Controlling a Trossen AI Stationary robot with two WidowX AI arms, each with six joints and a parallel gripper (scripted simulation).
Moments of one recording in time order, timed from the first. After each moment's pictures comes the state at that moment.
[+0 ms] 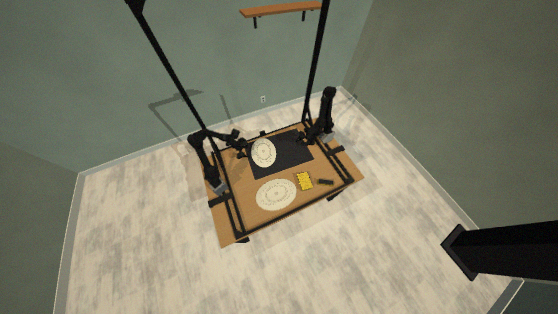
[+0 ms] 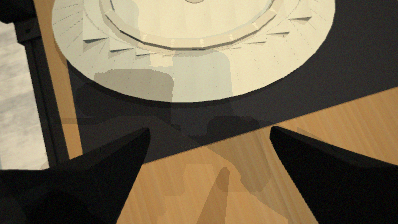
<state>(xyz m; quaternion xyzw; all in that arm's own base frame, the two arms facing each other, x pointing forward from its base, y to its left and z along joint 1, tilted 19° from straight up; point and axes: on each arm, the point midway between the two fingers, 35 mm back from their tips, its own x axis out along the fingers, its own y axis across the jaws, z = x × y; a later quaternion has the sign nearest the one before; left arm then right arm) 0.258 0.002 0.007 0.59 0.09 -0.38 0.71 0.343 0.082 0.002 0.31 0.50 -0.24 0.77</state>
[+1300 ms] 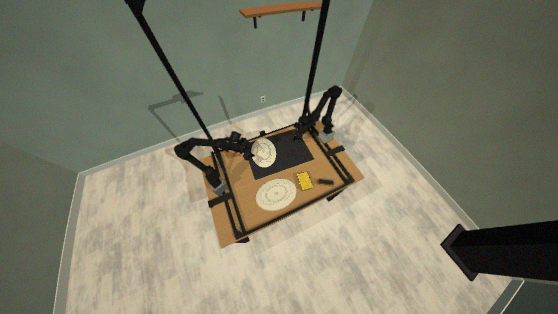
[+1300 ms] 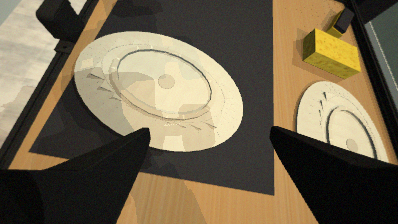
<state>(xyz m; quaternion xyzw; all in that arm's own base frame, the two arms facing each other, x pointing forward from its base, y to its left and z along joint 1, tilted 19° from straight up) 0.282 -0.054 0.040 0.22 0.32 -0.26 0.88 0.325 -0.037 0.072 0.10 0.44 -0.11 0.89</state>
